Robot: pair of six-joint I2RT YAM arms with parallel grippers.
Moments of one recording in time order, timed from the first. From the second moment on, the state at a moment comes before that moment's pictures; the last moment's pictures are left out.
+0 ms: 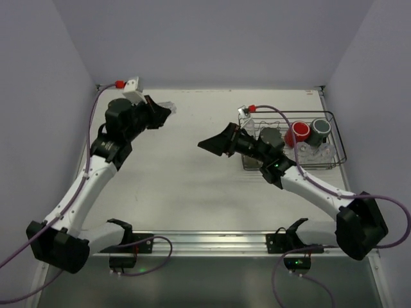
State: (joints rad) left arm -0.32 1.06 1.02 -0.11 0.24 -0.55; right arm 0.63 1.30 0.76 0.64 -0.55 1.04
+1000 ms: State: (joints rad) left arm -0.09 1.82 1.32 -0.67 -0.19 -0.25; right arm 0.62 1.03 0.77 -0.13 -0.20 0.48
